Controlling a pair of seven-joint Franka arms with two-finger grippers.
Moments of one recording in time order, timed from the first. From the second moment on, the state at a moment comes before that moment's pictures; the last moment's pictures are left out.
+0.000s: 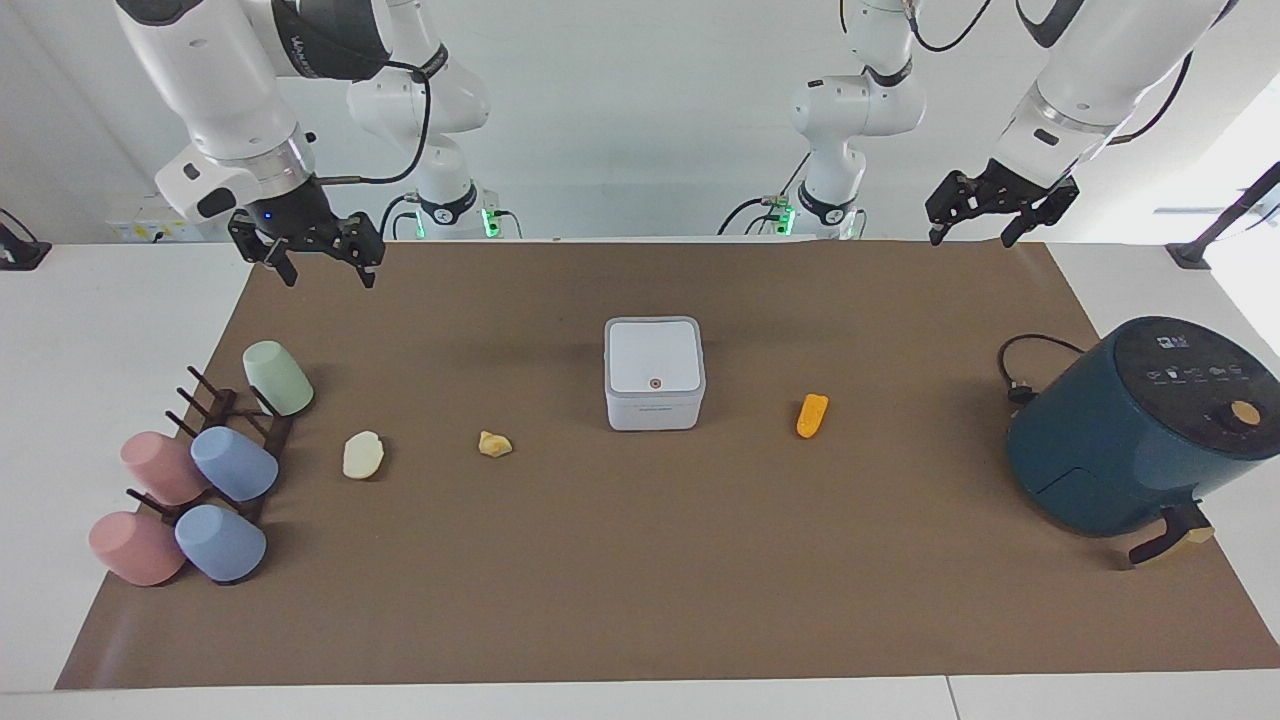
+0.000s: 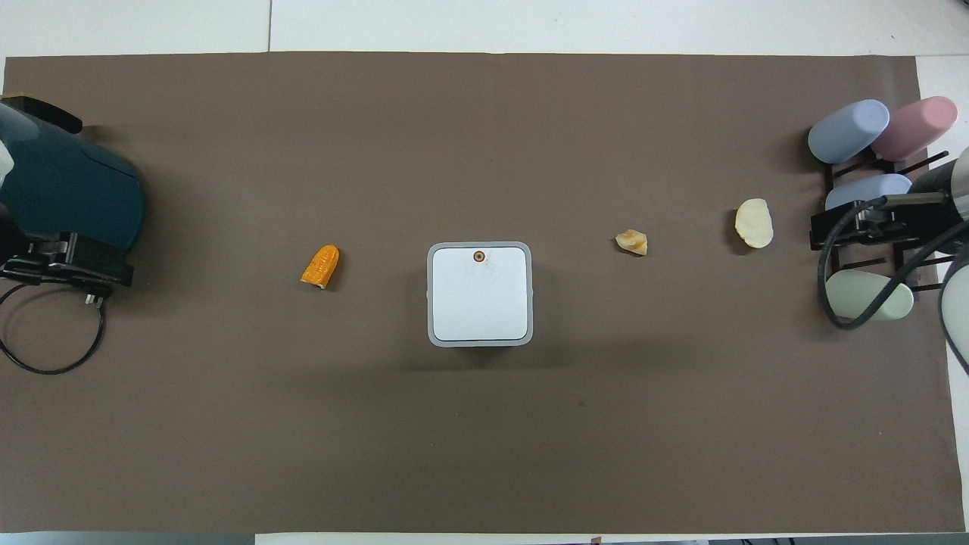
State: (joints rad) left arm -0.04 -0.07 -0.07 -1.60 -0.03 1.43 -0.01; right arm 0.04 -0.04 0.00 -1.67 -0.03 1.60 0.07
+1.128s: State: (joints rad) left arm -0.43 0.15 -0.12 -1.57 -0.12 1.78 -0.50; right arm 0.04 -0.06 -0.01 -1.67 -0.03 1.60 0.07
